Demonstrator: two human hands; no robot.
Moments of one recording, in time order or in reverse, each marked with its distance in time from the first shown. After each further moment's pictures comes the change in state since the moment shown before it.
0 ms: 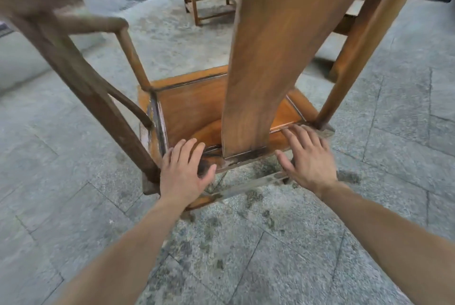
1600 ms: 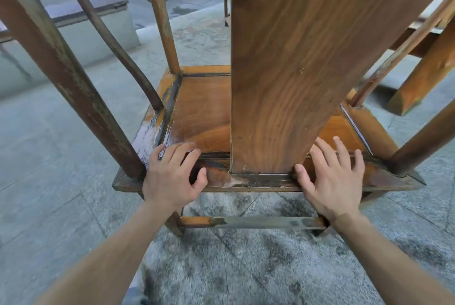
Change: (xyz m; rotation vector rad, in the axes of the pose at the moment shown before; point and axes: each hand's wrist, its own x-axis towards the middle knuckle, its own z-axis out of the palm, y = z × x) left_hand 0.080 -0.100 0.137 0.190 0.307 0.066; right_hand 0.121 -0.009 0.163 0.107 0.223 0.002
